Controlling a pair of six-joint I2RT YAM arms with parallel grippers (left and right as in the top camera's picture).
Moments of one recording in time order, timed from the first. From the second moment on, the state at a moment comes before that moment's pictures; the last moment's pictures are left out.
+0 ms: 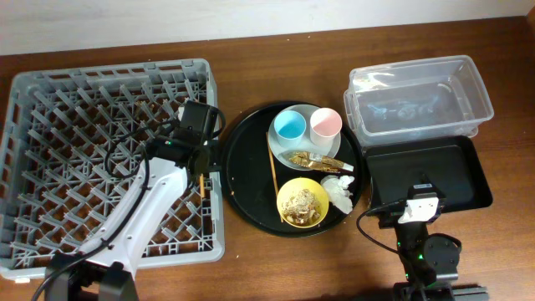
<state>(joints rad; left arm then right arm) -0.35 1.60 1.17 -0.75 -0.21 -0.32 -0.03 0.01 0.01 -0.07 -0.02 -0.07</state>
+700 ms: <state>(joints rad) -0.37 1.50 1.27 -0.82 0.15 -0.33 -0.03 0.01 0.01 -0.07 -0.02 -0.07</state>
